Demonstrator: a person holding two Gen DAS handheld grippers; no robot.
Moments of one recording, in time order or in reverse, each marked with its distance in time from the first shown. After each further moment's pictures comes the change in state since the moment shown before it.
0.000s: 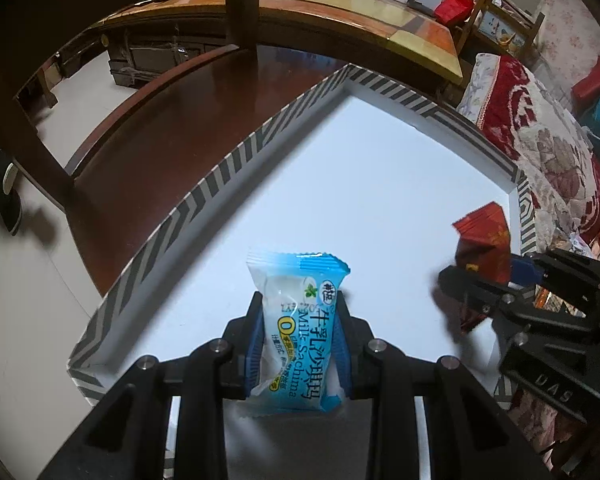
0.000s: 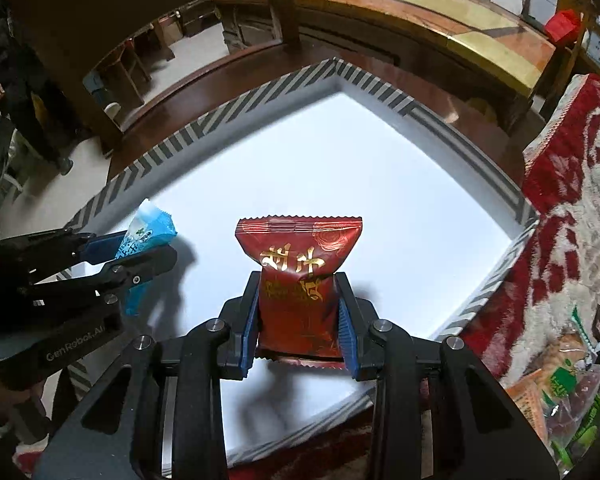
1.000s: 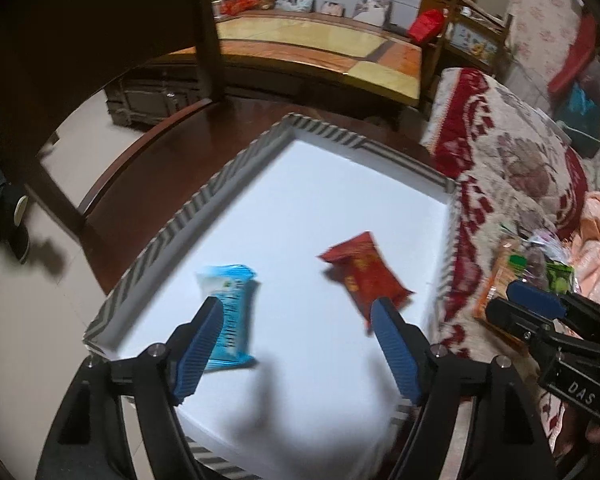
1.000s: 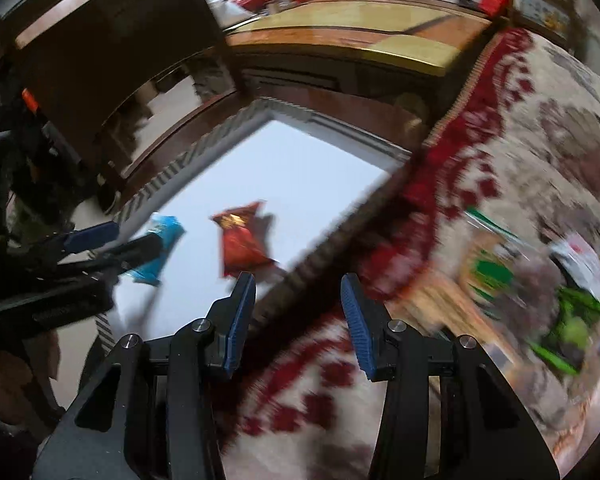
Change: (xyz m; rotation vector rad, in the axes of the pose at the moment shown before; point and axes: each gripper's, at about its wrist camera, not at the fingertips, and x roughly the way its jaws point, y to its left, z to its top) left arm -0.058 -0.056 -0.010 0.063 -0.121 0.003; right arm -0.090 -0.054 -0.073 0.208 -0.157 -0.009
